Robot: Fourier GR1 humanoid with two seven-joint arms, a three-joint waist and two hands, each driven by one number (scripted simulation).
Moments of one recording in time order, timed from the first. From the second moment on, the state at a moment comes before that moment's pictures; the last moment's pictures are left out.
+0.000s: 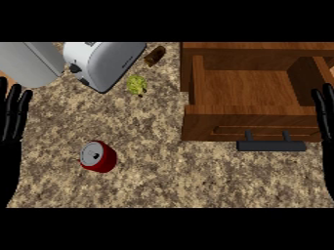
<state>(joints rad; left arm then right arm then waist) 0.01 0.12 0.02 -2.10 0.01 0.03 0.02 0.01 -0.09 0.00 -2.10 0.01 0.00 -0.03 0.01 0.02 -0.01</state>
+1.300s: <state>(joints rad) 0.20 0.26 0.22 -2.09 0.45 -0.32 0.28 0.11 -0.07 -0.10 -2.06 -0.03 -0.03 0.15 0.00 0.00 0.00</state>
